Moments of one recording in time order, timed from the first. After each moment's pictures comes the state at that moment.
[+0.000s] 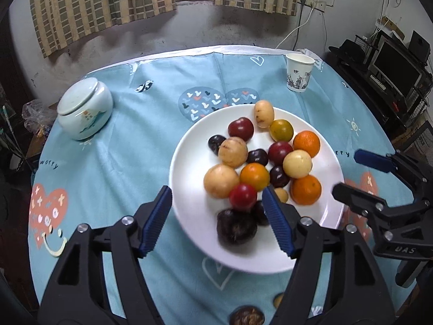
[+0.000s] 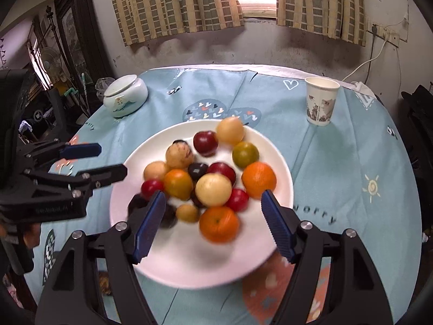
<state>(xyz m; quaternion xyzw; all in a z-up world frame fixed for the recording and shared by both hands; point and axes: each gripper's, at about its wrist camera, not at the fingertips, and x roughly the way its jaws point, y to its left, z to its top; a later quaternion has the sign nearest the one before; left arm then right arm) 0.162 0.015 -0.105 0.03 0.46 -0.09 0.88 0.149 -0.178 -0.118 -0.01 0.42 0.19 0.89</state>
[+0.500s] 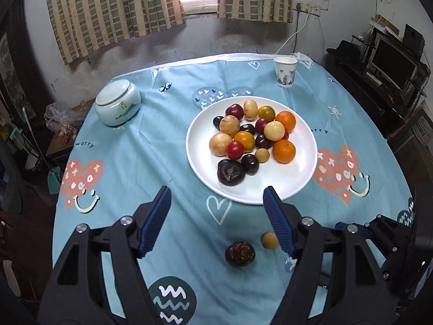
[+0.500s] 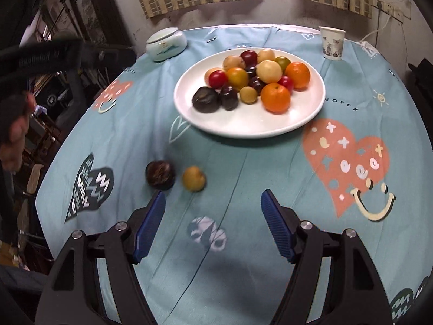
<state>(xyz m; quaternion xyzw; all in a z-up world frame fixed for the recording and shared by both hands) 0.048 0.016 -0.055 0.06 0.43 -0.06 0.90 -0.005 -0.156 -0.144 -0.01 0.47 0.23 0.85</state>
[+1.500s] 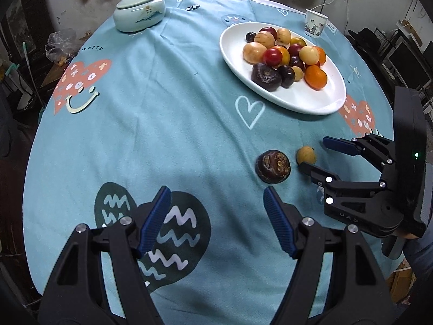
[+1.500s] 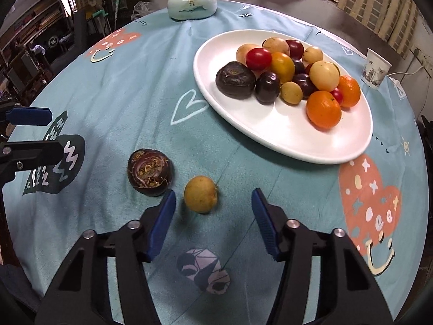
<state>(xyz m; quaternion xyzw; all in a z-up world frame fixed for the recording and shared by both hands) 0.002 0.078 -0.141 -0.02 0.55 -0.04 0.84 0.034 -0.094 -0.191 -0.15 0.50 0.24 0.82</state>
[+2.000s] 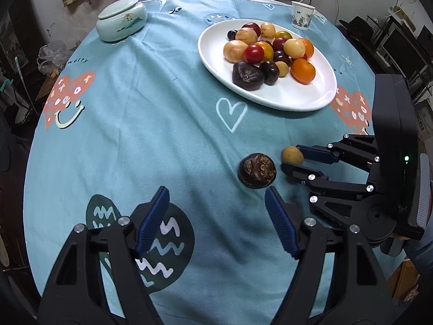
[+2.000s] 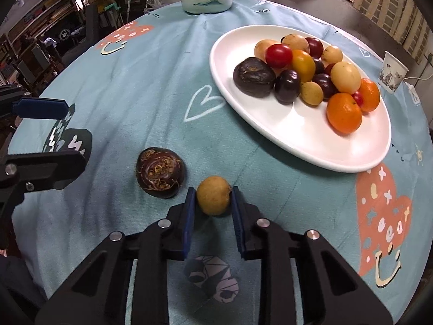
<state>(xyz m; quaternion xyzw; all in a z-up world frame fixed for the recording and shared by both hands) 0.008 0.054 -0.142 0.01 0.55 -0.06 0.83 0.037 -0.085 -0.197 -0.15 0.51 0.27 0.80</state>
